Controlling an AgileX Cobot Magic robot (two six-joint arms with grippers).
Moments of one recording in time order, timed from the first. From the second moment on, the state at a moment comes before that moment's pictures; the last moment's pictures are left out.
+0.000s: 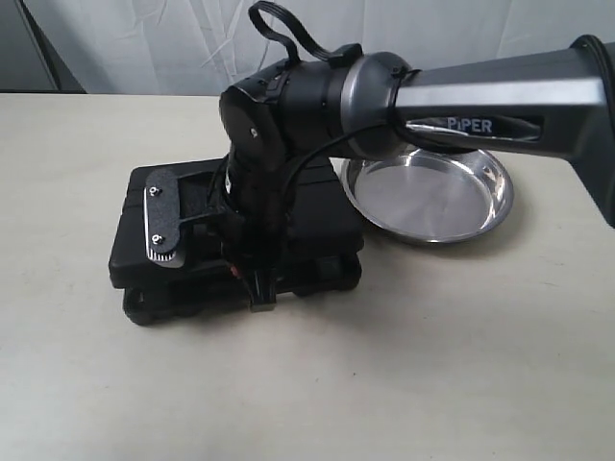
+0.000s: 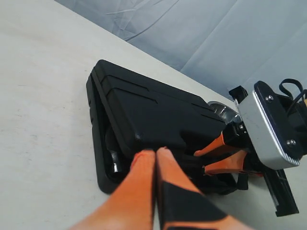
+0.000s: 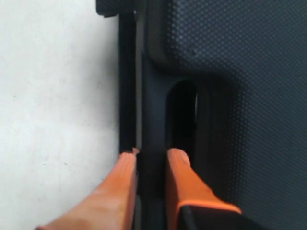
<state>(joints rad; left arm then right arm) 0.01 0.00 0.00 -0.59 0.36 -0.07 0.85 2.06 -1.54 0.04 0.84 -0.99</state>
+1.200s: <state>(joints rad) 0.01 0.00 0.00 -0.59 0.36 -0.07 0.85 2.06 -1.63 0.00 0.88 -0.99</state>
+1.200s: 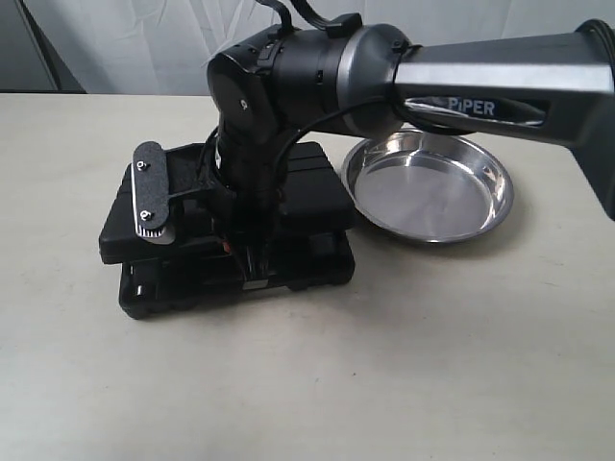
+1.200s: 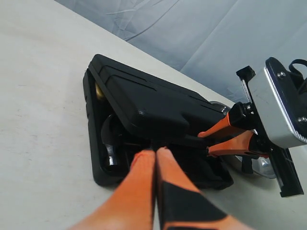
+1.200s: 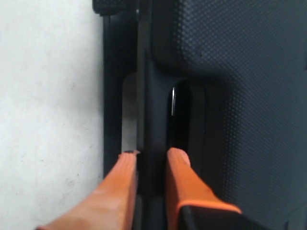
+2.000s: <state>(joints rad) 0.01 0.00 0.00 -0.53 0.17 -0.07 0.85 2.06 -1.63 -0.01 0.86 -0.99</state>
